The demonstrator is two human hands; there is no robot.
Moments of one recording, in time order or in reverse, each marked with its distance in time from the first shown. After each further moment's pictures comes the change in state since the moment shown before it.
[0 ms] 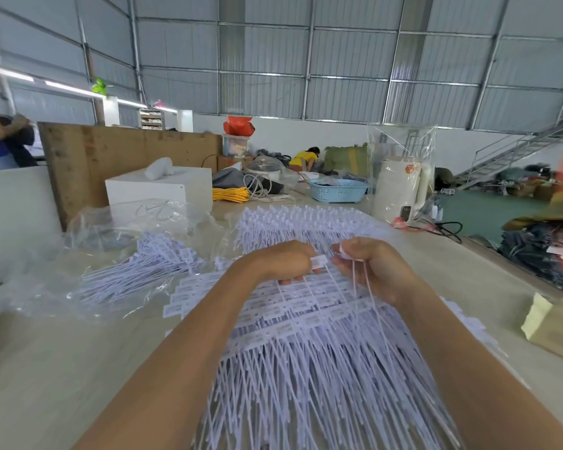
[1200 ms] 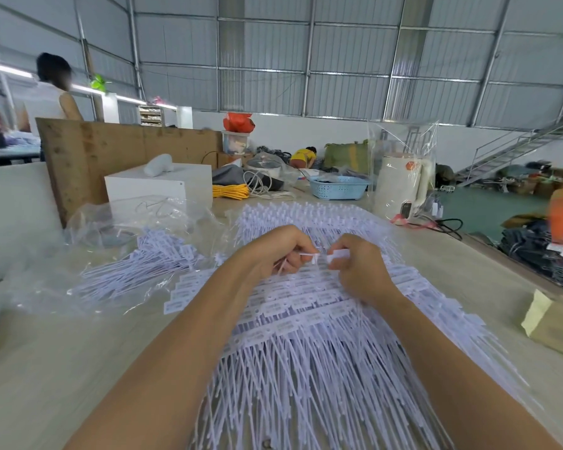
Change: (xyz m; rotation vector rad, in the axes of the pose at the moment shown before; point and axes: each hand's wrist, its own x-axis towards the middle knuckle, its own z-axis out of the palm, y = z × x) left_hand 0.004 -0.008 -0.006 -0.601 0.045 -0.123; right_hand 0.009 0.029 0.007 -0.864 0.145 -0.460
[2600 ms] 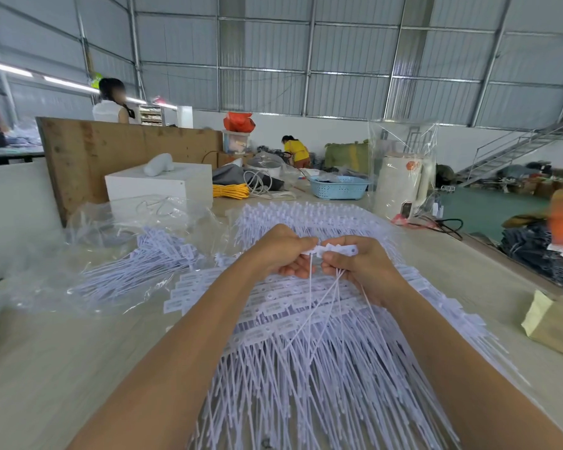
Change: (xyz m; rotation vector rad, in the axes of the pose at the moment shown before) left_hand 0.009 -0.008 0.006 0.035 0.182 0.081; right_hand -0.005 -0.016 -0.010 0.678 -0.157 0.240
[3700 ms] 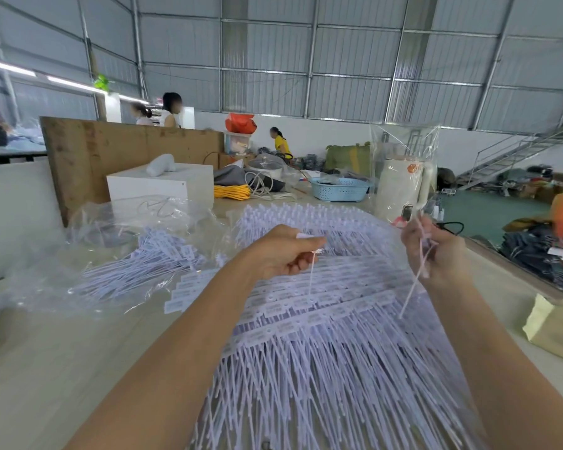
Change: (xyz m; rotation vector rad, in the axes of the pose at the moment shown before) left_hand -0.007 0.006 -0.002 -0.150 -0.098 0.006; right_hand 0.010 -0.023 -0.074 0.942 0.306 -0.041
